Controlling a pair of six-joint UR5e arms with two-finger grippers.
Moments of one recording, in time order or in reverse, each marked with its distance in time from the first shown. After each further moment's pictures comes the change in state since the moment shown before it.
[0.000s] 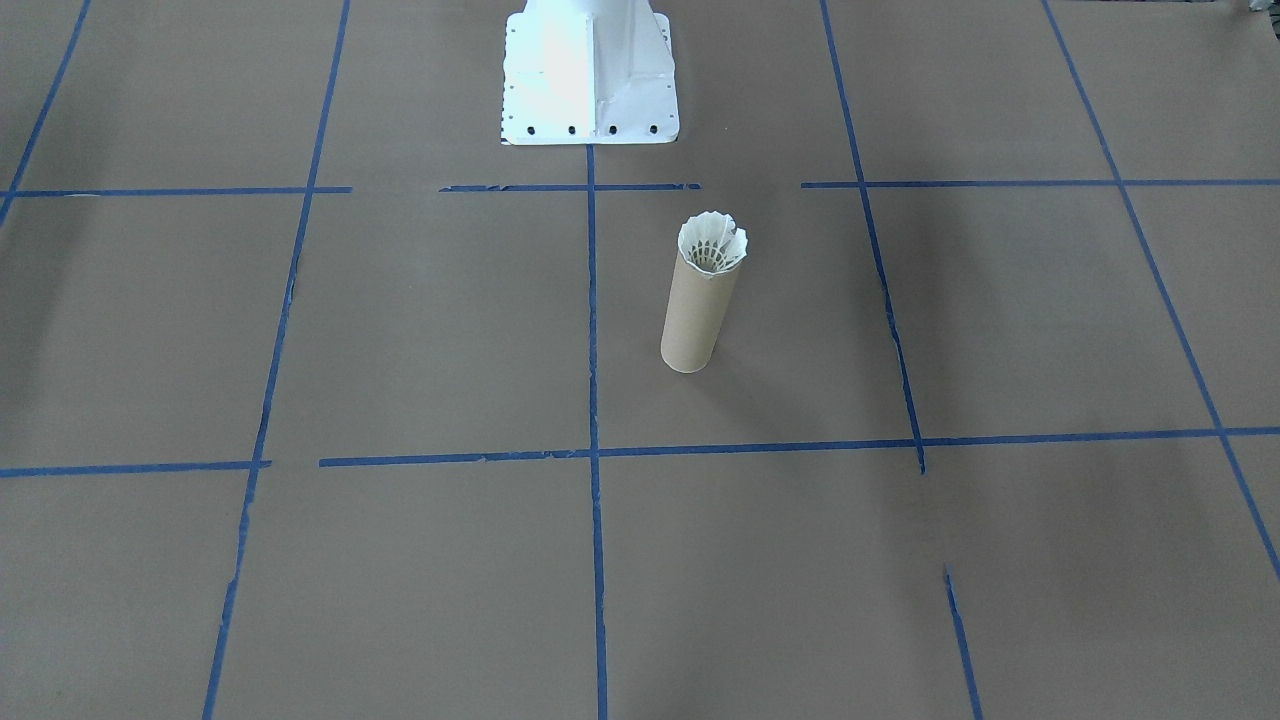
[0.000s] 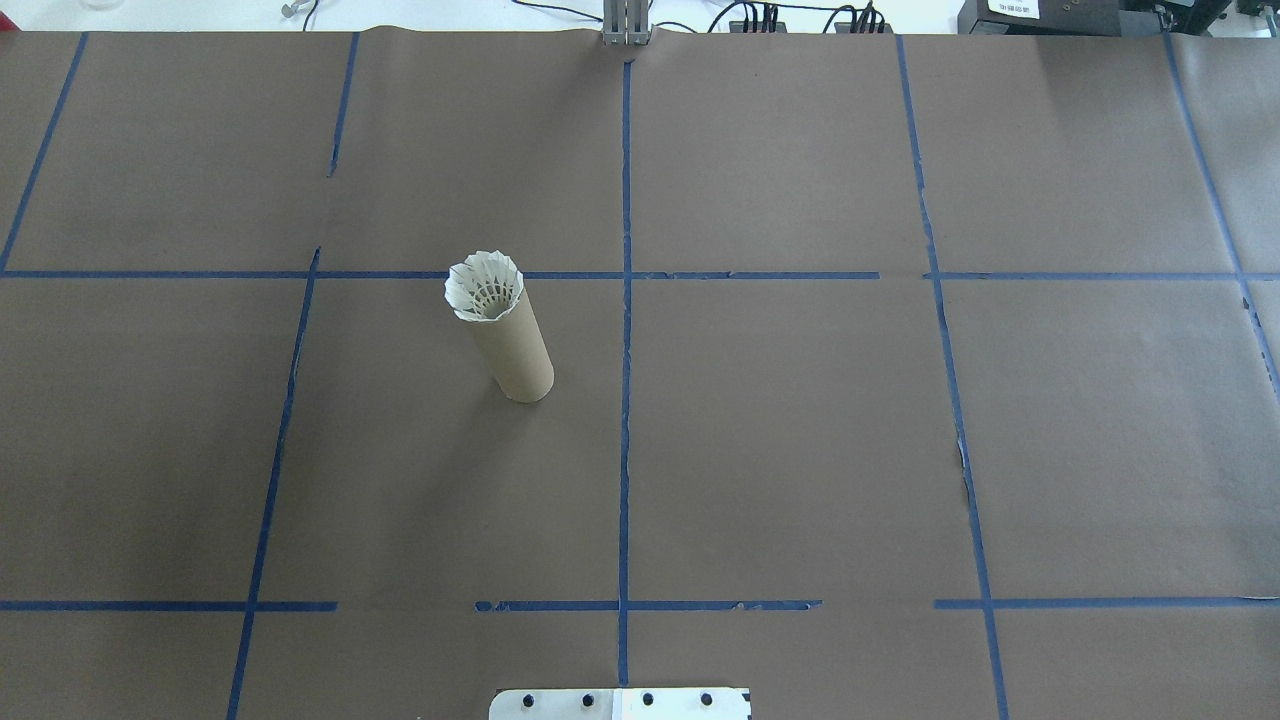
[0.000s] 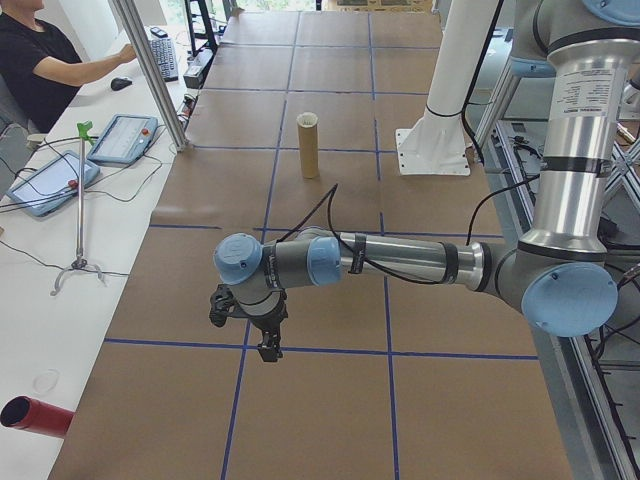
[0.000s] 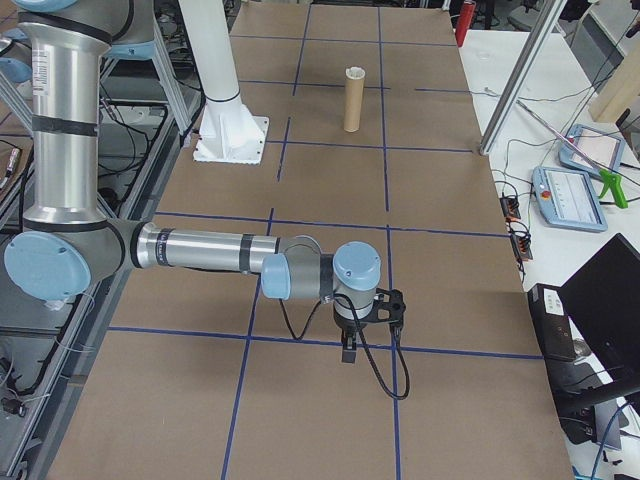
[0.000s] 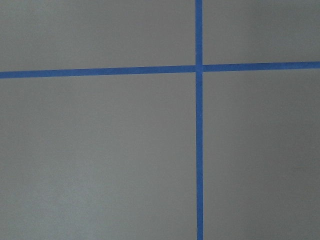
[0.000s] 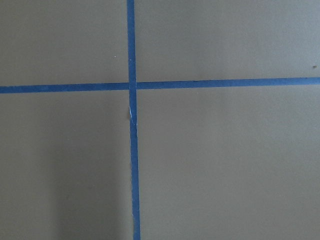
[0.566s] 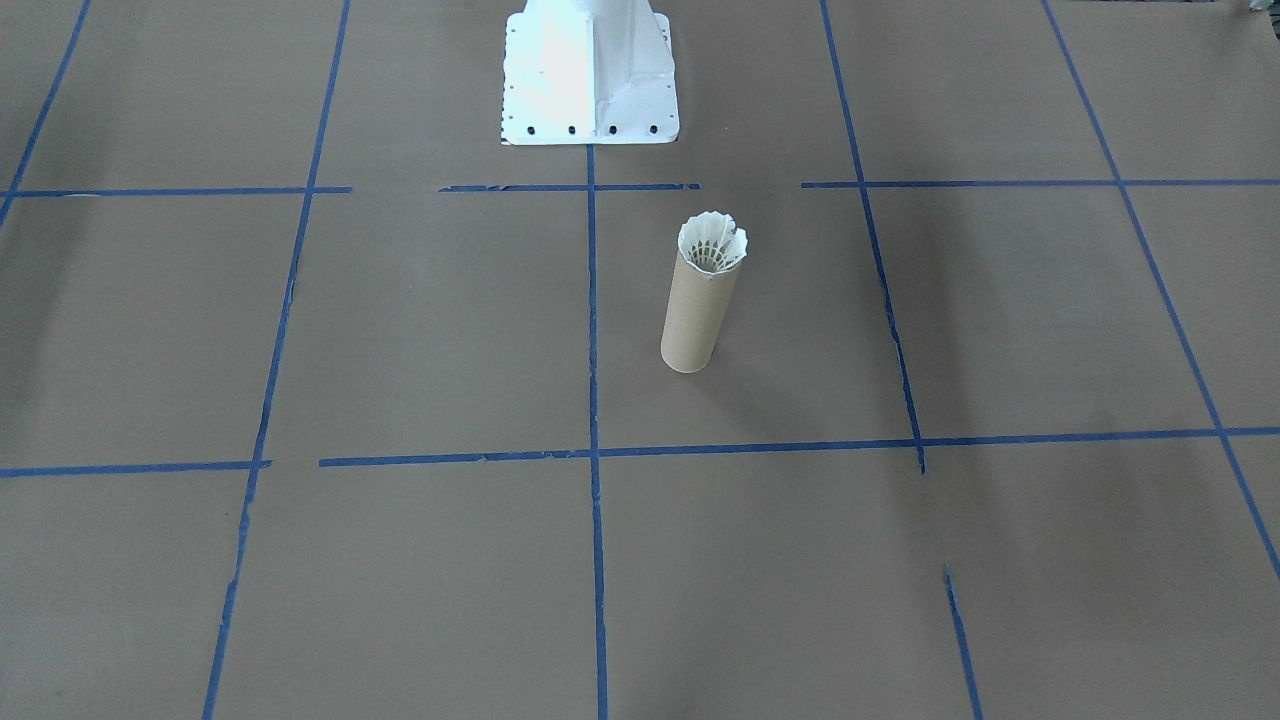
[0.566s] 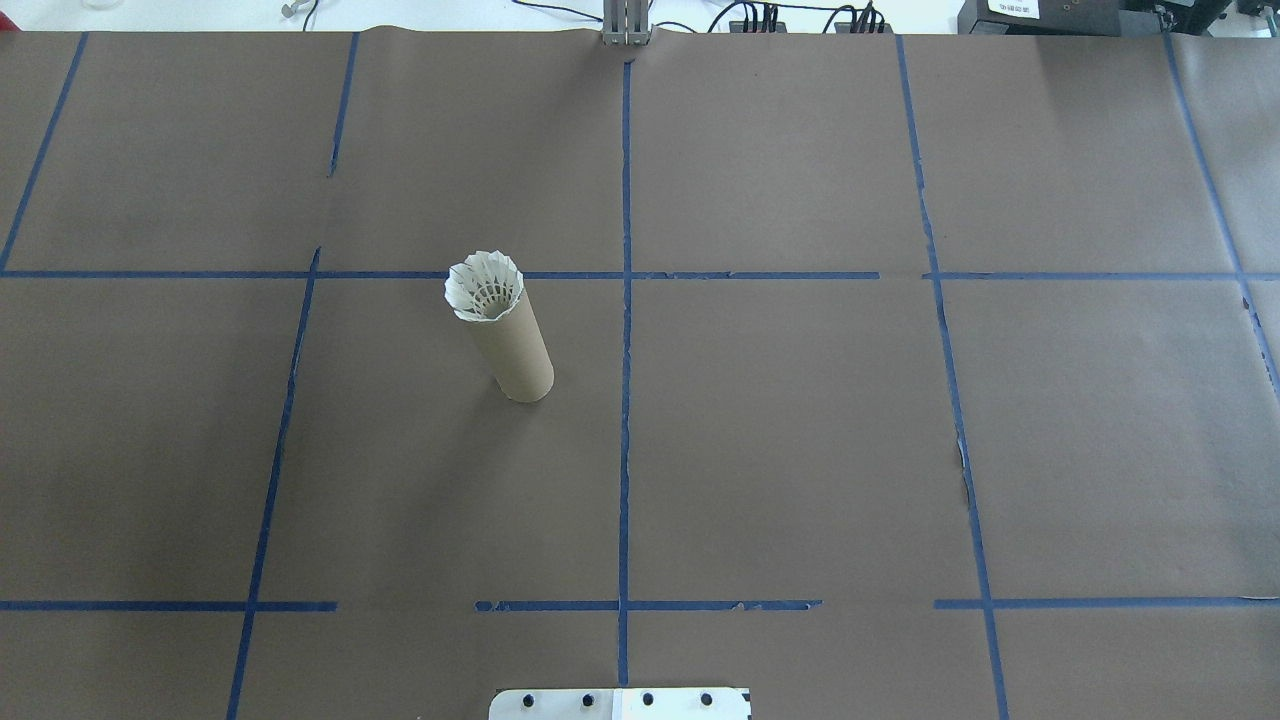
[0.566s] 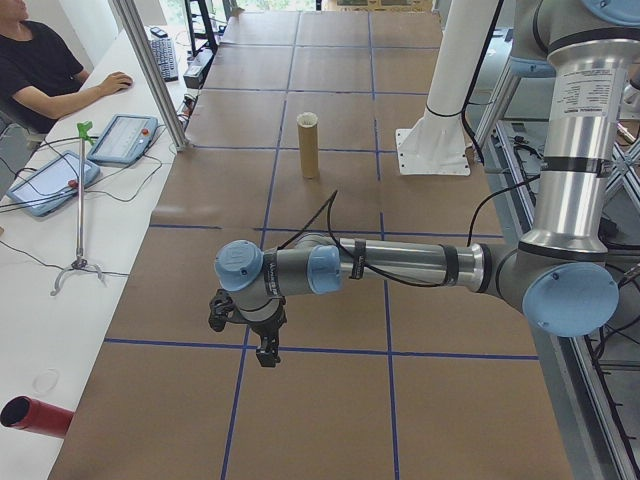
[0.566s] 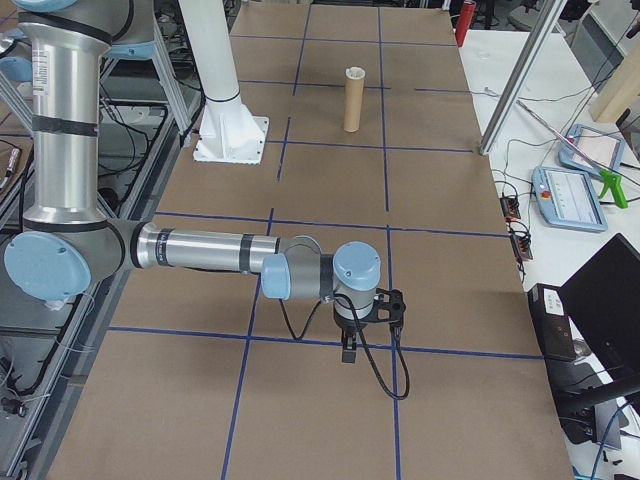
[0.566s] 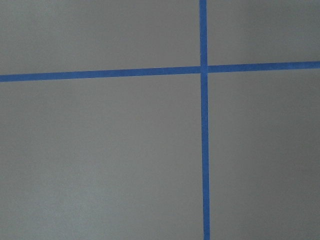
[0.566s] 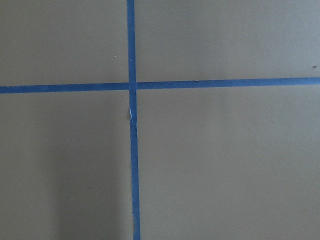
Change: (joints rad) left arm 0.001 0.000 0.031 -0.056 0.000 -0.006; right arm 0.000 0.000 0.000 0.000 0.000 0.000
